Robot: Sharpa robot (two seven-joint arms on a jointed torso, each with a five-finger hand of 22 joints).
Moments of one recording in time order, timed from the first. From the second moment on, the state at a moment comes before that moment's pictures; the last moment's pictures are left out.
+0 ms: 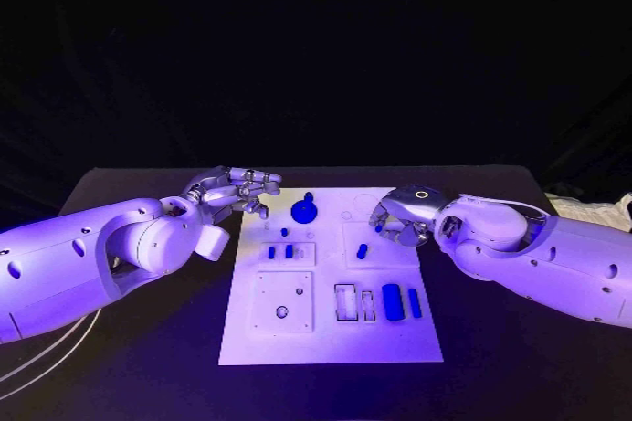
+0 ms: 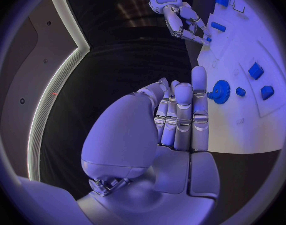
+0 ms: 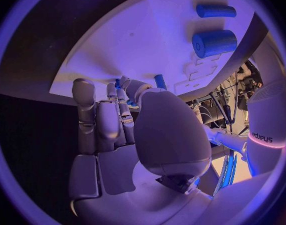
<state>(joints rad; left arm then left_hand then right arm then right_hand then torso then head) 1.23 -0.93 -0.02 1.56 -0.07 -0.20 0.18 1.47 -0.10 0.39 0.08 0.05 1.01 0.18 0.15 0.10 1.08 0.10 0.35 0.16 1.24 0.02 0.97 0.80 0.16 1.21 0.11 0.52 0.89 1.21 -0.81 -0.08 1.47 -1.82 -0.23 -0.06 1.39 -0.15 0.51 0.09 0.06 1.07 0.10 0.07 0.15 1.10 0.05 0.15 0.06 1.47 -0.03 1.20 1.18 0.16 1.24 0.07 1.05 0.69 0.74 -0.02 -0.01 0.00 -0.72</state>
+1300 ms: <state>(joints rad) 1.23 -0.93 -0.02 1.56 -0.08 -0.20 0.18 1.47 -0.10 0.39 0.08 0.05 1.00 0.18 0.15 0.10 1.07 0.10 0.36 0.16 1.23 0.02 0.97 0.80 0.16 1.21 0.11 0.51 0.89 1.20 -0.81 -0.07 1.47 -1.81 -0.25 -0.10 1.40 -0.10 0.52 0.07 0.05 1.14 0.10 0.09 0.18 1.19 0.04 0.15 0.07 1.47 -0.03 1.25 1.23 0.15 1.27 0.07 1.10 0.76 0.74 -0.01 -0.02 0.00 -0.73</state>
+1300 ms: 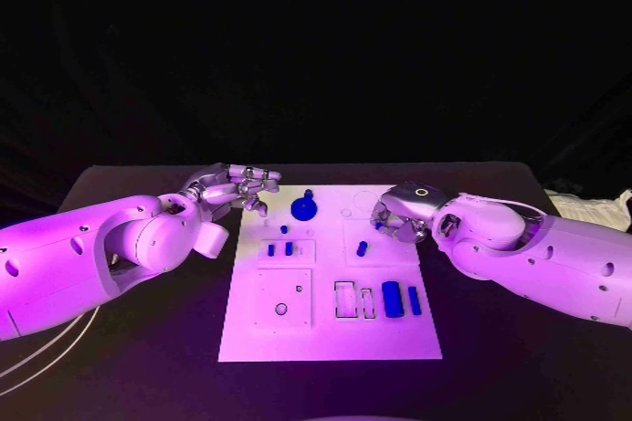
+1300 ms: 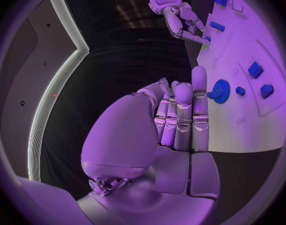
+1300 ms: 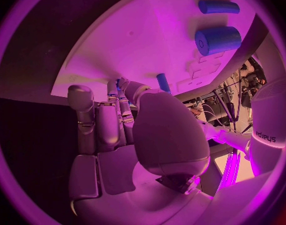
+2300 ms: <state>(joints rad) 1.23 -0.93 -0.02 1.55 -0.09 -0.20 0.18 1.47 -0.10 0.39 0.08 0.05 1.00 0.18 0.15 0.10 1.07 0.10 0.36 0.16 1.23 0.02 0.97 0.79 0.16 1.21 0.11 0.51 0.89 1.21 -0.87 -0.05 1.63 -1.67 -0.30 -0.10 1.40 -0.10 0.52 0.06 0.05 1.13 0.11 0.08 0.18 1.19 0.05 0.13 0.07 1.47 -0.03 1.25 1.23 0.15 1.27 0.07 1.10 0.77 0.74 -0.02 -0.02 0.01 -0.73</state>
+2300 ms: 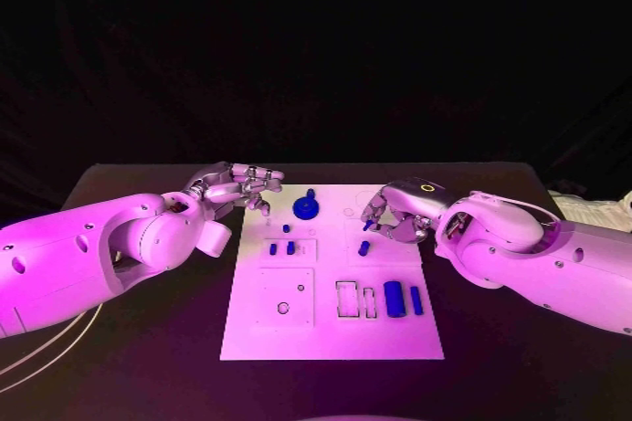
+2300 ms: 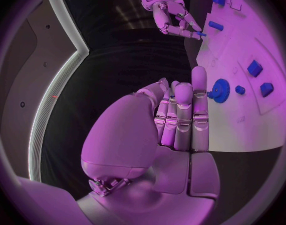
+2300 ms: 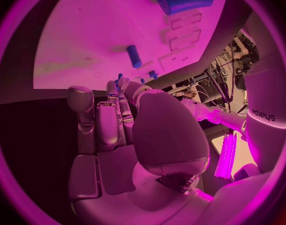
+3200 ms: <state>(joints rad) 1.23 -0.91 -0.02 1.55 -0.09 -0.19 0.18 1.47 -0.10 0.38 0.08 0.05 1.00 0.18 0.15 0.10 1.07 0.10 0.36 0.16 1.22 0.02 0.96 0.78 0.16 1.21 0.11 0.51 0.88 1.14 -0.69 -0.05 1.68 -1.66 -0.27 -0.12 1.40 -0.09 0.52 0.05 0.05 1.12 0.12 0.08 0.18 1.18 0.06 0.12 0.07 1.46 -0.03 1.26 1.23 0.15 1.27 0.08 1.10 0.77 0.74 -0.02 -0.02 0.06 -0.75</state>
